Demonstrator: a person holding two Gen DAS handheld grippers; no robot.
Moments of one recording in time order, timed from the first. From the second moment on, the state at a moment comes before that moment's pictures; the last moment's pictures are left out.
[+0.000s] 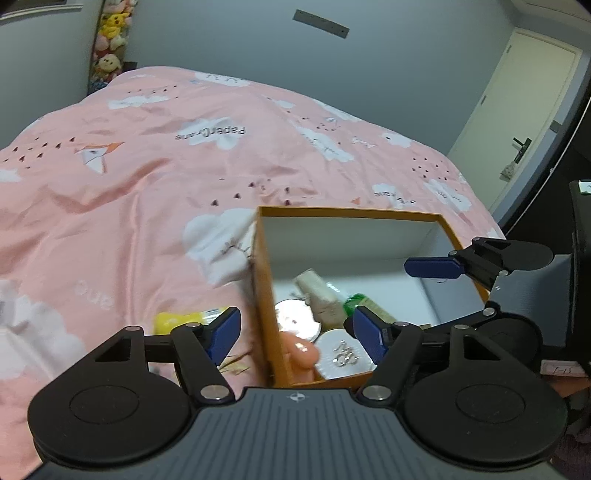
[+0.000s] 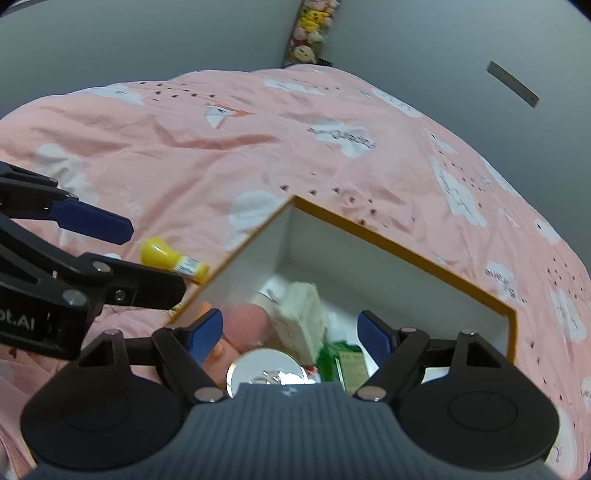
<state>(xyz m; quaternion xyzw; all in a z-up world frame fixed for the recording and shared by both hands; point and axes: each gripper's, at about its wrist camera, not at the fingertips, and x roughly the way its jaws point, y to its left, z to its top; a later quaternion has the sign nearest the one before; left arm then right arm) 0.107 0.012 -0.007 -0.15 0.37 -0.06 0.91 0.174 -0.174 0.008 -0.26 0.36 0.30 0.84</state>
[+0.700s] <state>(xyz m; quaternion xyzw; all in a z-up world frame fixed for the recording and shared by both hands) 0.078 0.098 -0.051 -0.19 0.44 0.02 0.88 0.165 -0.080 -0.005 -0.34 0.36 0.42 0.77</state>
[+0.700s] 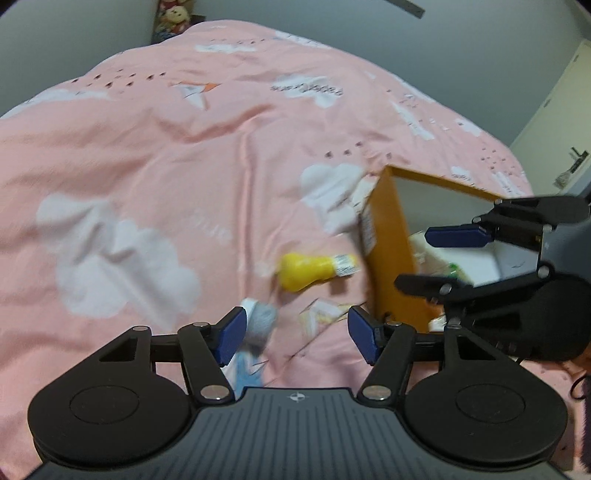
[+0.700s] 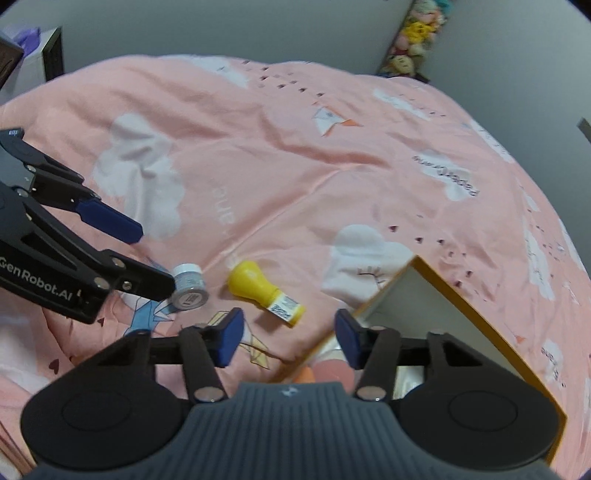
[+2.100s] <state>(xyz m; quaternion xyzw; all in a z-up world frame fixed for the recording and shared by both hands) 0.133 0.103 -0.142 -0.15 0.50 0.04 0.85 0.202 0.007 -0.084 -0.48 0.38 0.47 0.63</state>
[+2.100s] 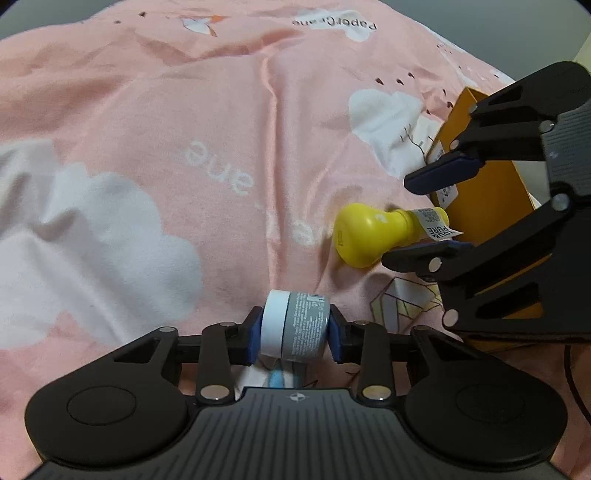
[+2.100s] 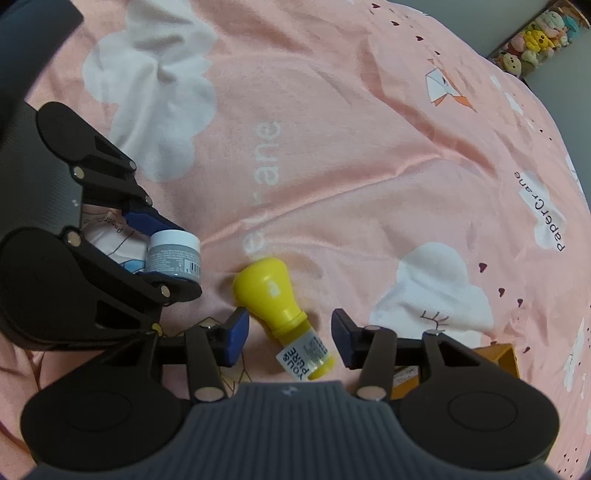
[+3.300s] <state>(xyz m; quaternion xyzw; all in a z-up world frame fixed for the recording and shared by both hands) 0.103 0.115 -0.121 -0.21 0.46 0.08 0.86 0.189 0.007 -0.068 -0.41 0.40 0.47 0.68</state>
